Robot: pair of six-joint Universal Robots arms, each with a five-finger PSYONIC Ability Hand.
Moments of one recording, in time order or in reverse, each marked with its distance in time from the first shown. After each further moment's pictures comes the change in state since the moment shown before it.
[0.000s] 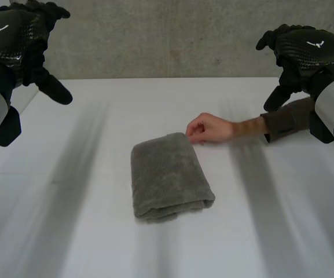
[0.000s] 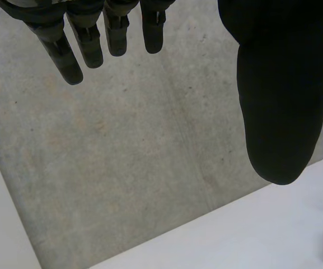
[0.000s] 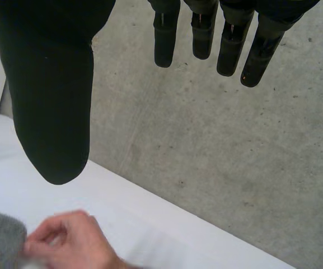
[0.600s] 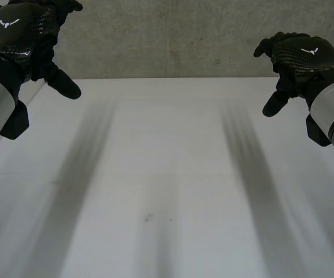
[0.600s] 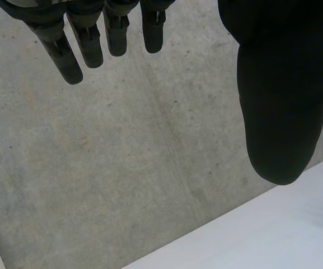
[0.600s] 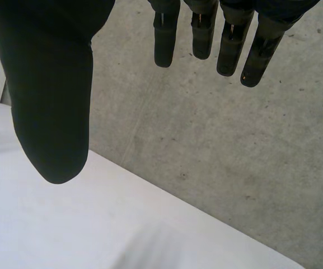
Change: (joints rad) left arm 0.009 -0.008 -0.003 0.045 0.084 0.001; right arm -0.005 0.023 0.008 -0.009 -0.008 -0.024; left_hand -0.005 0.000 -0.002 -0.004 0.000; right_hand 0.000 0.000 0.000 0.000 0.000
